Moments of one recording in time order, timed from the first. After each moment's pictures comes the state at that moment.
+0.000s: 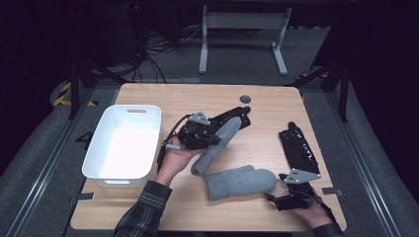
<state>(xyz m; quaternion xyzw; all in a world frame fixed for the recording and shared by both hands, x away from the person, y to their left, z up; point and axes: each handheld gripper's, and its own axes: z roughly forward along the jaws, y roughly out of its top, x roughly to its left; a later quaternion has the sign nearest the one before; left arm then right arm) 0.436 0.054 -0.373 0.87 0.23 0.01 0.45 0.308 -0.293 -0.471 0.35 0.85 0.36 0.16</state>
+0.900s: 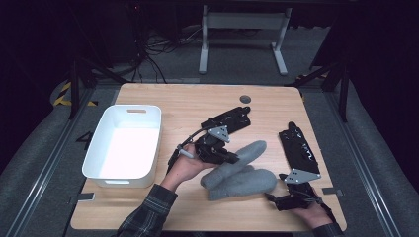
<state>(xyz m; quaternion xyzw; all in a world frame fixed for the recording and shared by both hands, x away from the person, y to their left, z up) 0.408 0.011 -0.373 0.90 0.08 -0.06 0.42 0.308 -0.293 -0.471 0.35 0.85 0.36 0.16</state>
